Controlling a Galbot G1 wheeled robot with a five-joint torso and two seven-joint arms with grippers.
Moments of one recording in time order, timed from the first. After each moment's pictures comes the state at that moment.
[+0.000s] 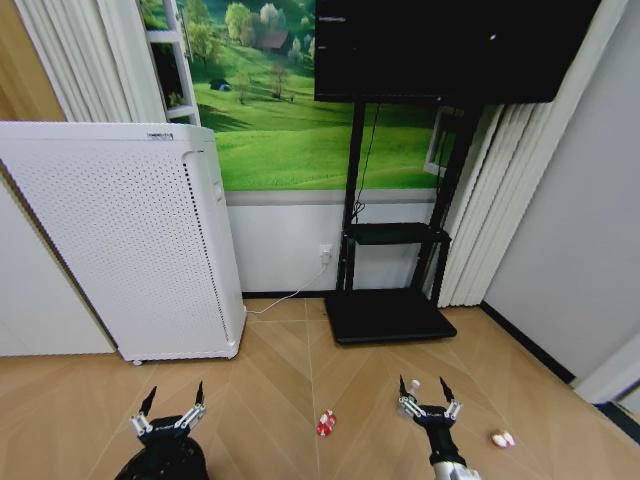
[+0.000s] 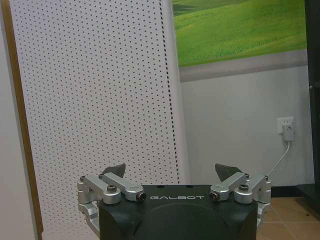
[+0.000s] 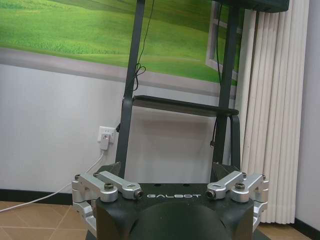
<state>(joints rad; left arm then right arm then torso) 1.90 -1.56 -0.75 -2.21 -0.06 -0.17 -0.03 -1.71 1.51 0.67 1.90 0.00 0.39 0.05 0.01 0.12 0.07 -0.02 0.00</state>
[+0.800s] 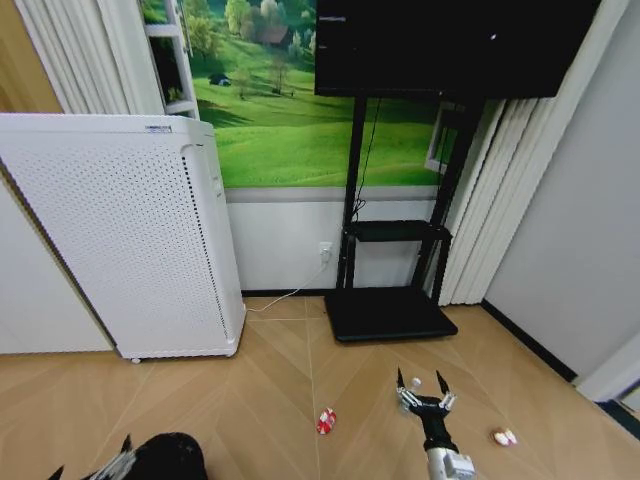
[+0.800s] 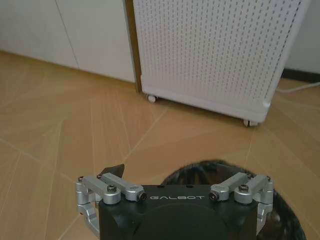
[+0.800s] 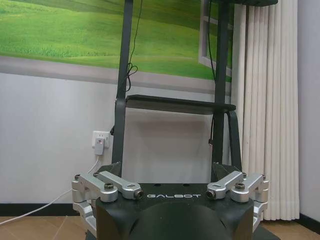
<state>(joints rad) 2.38 -1.36 -1.10 -2.50 -0.83 0.40 -0.39 -1.58 1.51 0.66 1.80 0.04 0.39 0.06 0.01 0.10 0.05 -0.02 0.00</state>
